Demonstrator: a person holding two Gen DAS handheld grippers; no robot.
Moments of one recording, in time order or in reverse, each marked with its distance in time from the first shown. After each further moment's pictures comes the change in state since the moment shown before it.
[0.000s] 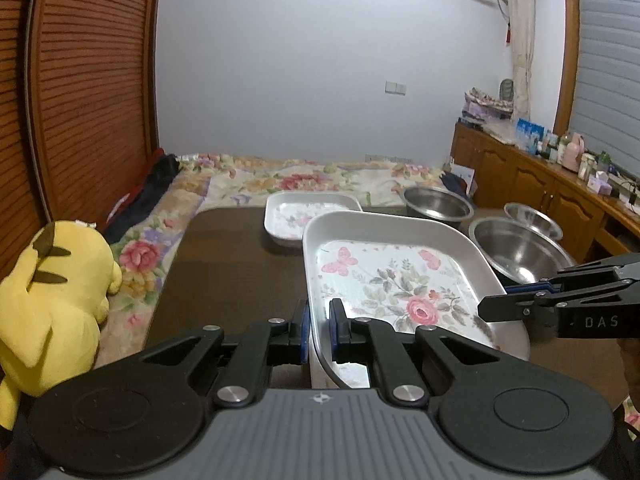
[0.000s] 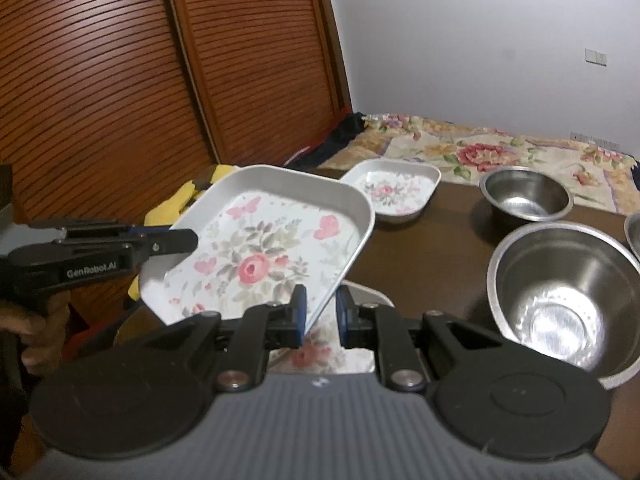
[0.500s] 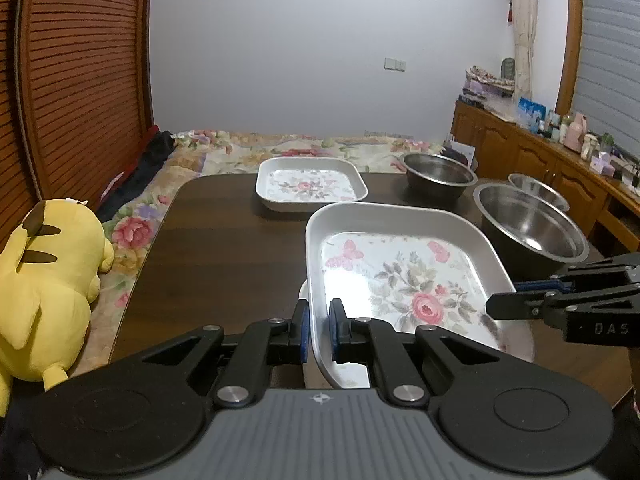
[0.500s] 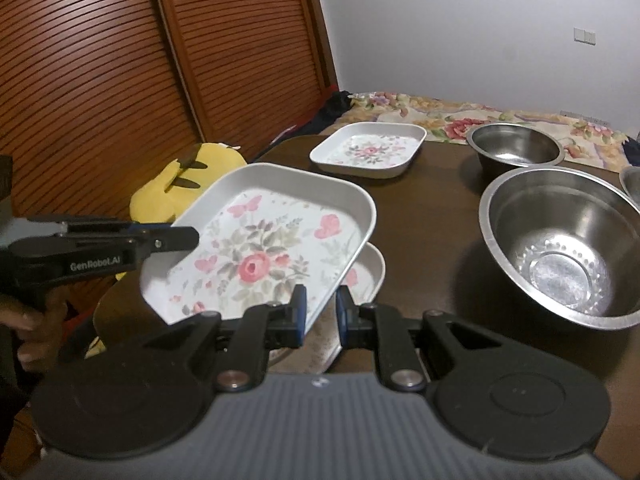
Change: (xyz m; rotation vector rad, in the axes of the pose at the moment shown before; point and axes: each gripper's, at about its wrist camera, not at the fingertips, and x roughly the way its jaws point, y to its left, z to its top) left arm 0.019 -0.005 -0.013 0.011 0.064 0.000; right arm 0.006 -0.004 -0.027 0.017 0.024 -0.033
